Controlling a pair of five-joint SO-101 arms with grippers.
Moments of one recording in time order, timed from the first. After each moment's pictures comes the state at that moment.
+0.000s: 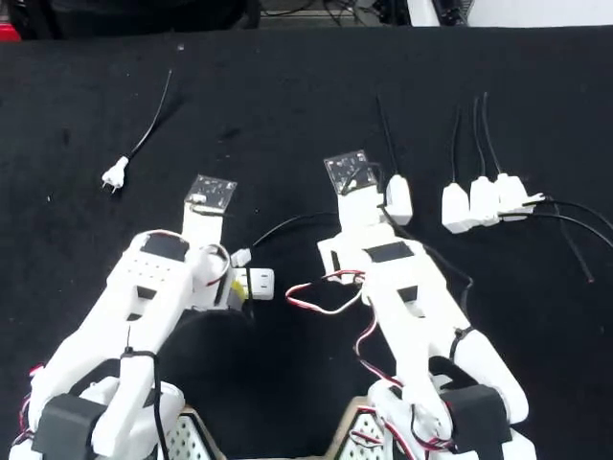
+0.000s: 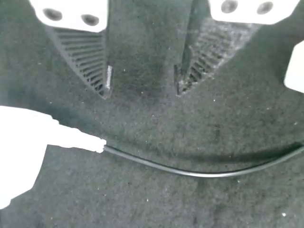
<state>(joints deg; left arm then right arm) 8.6 -26.8 52.9 62.6 -2.9 -12.4 -21.2 61.2 32.6 3.5</state>
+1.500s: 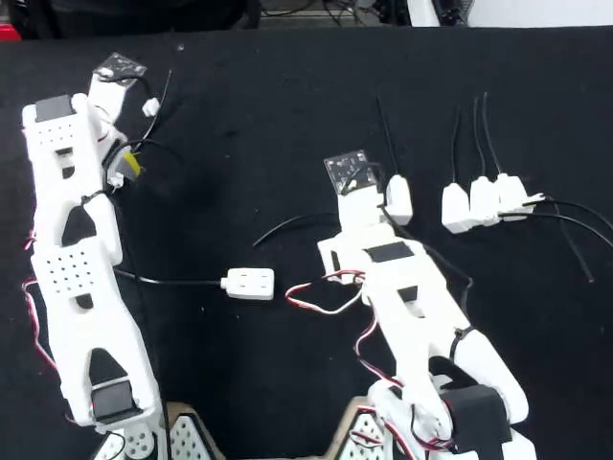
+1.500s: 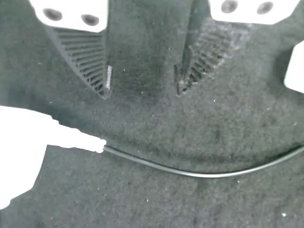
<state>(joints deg) -22.9 55.0 -59.1 79.7 -44.7 -12.4 -21.2 61.2 32.6 3.5</state>
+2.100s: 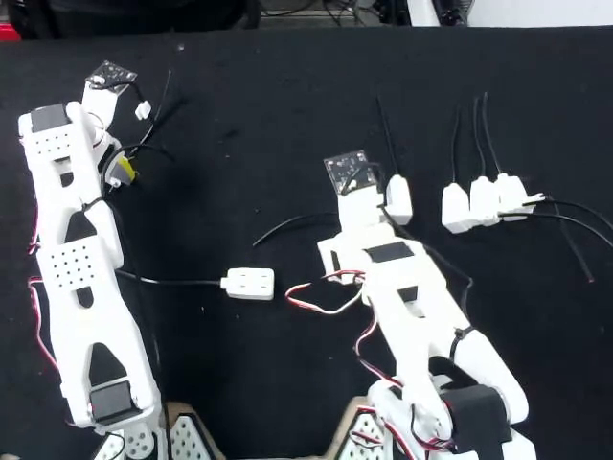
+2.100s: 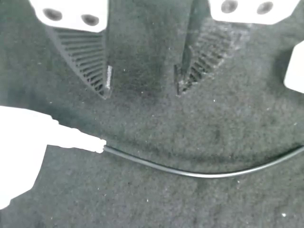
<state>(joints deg) -24.0 65.3 -72.1 82.7 -45.0 -12.4 -21.2 61.2 32.6 3.5</state>
